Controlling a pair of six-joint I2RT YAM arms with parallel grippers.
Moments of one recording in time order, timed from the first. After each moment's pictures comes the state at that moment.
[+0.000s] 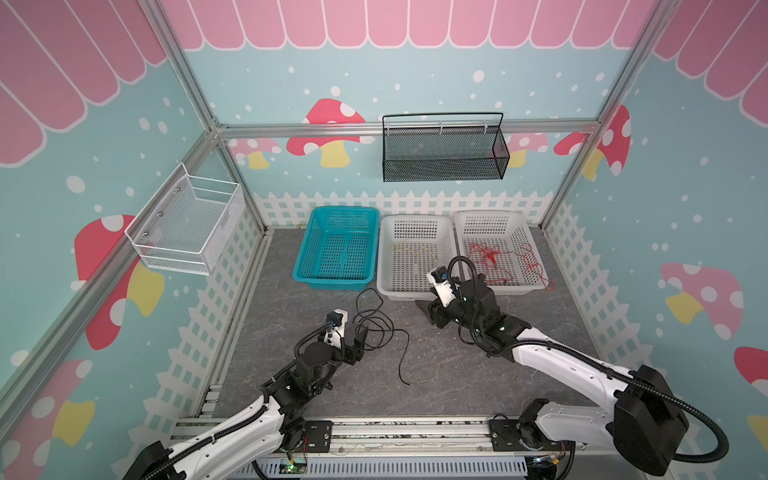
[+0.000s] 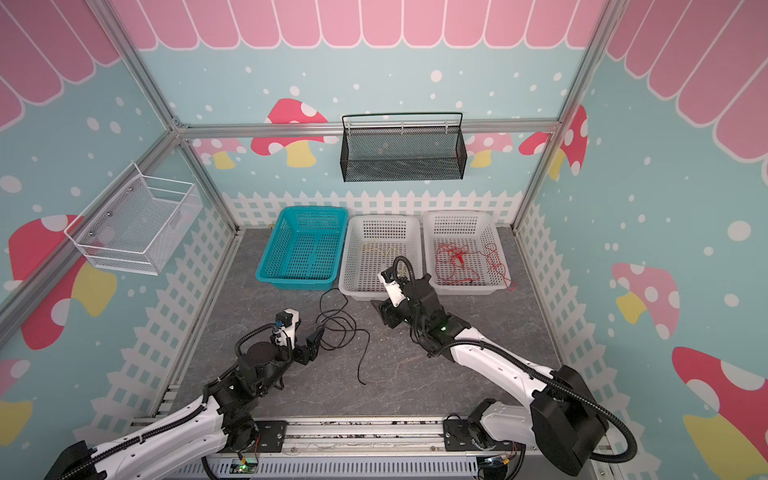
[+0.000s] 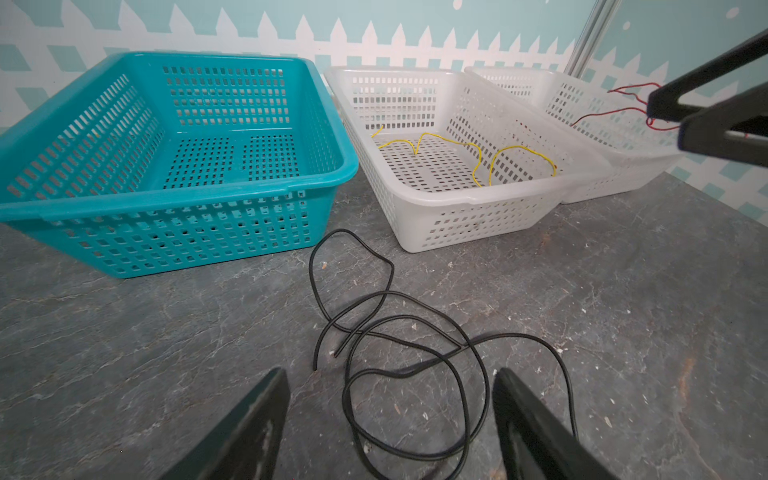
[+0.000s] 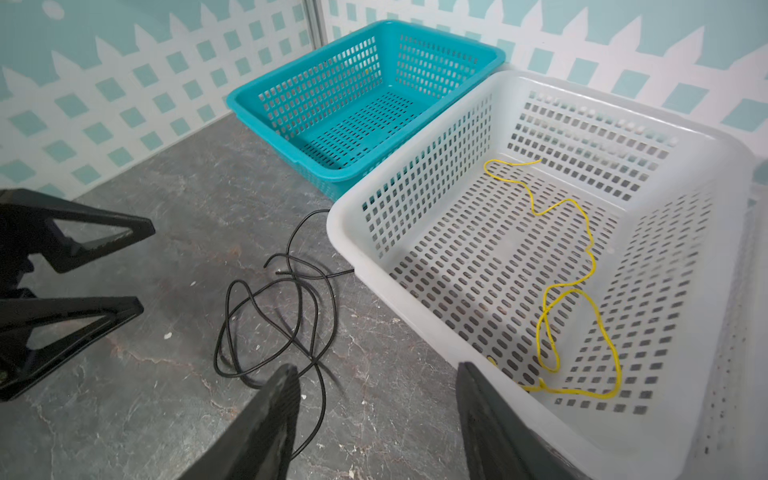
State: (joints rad) left arm -0.73 0.69 0.13 0.27 -0.29 -0.21; right arm 0.70 1.24 0.74 0.05 -0.07 0.02
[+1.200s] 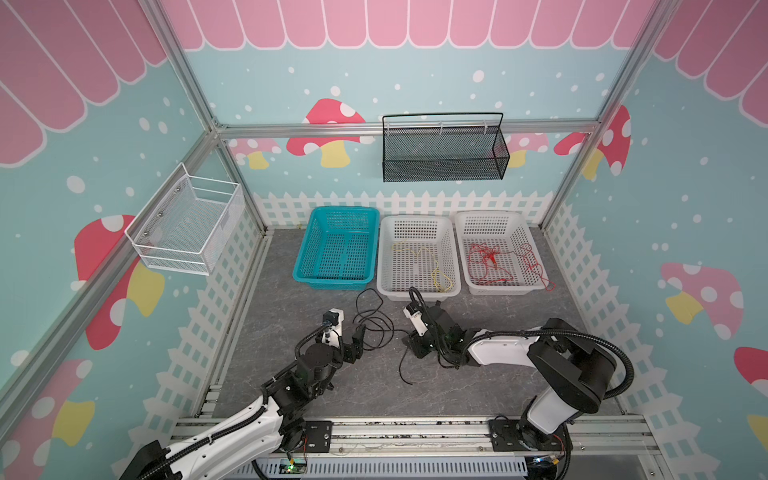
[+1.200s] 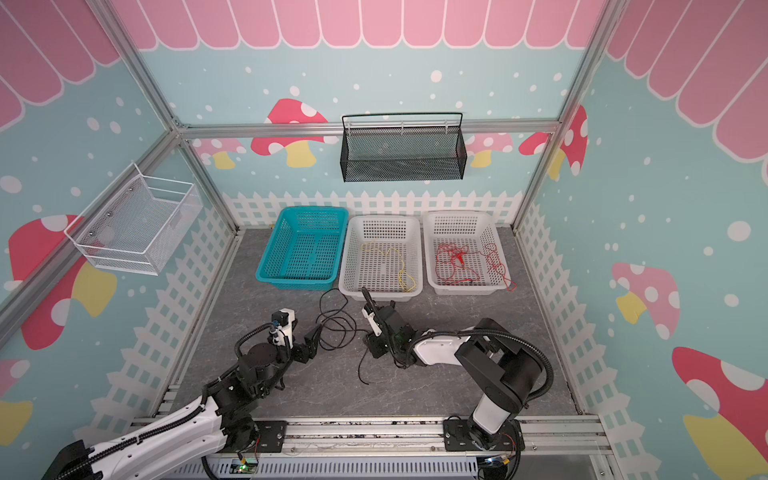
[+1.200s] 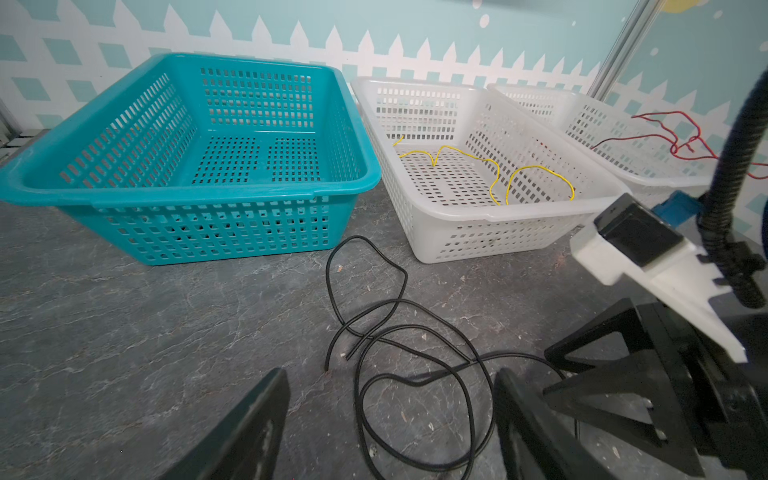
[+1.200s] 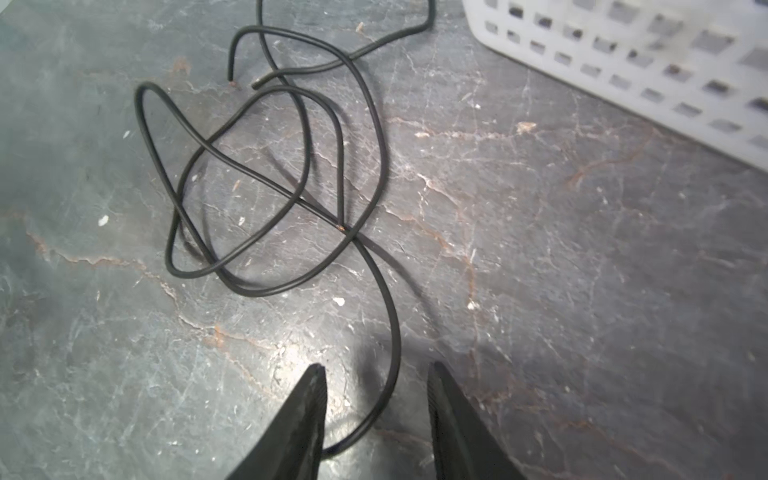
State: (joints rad) left arm -0.76 0.67 0.14 0.25 -0.40 -0.27; right arm 0.83 1.64 0.68 0.19 -0.10 0.25
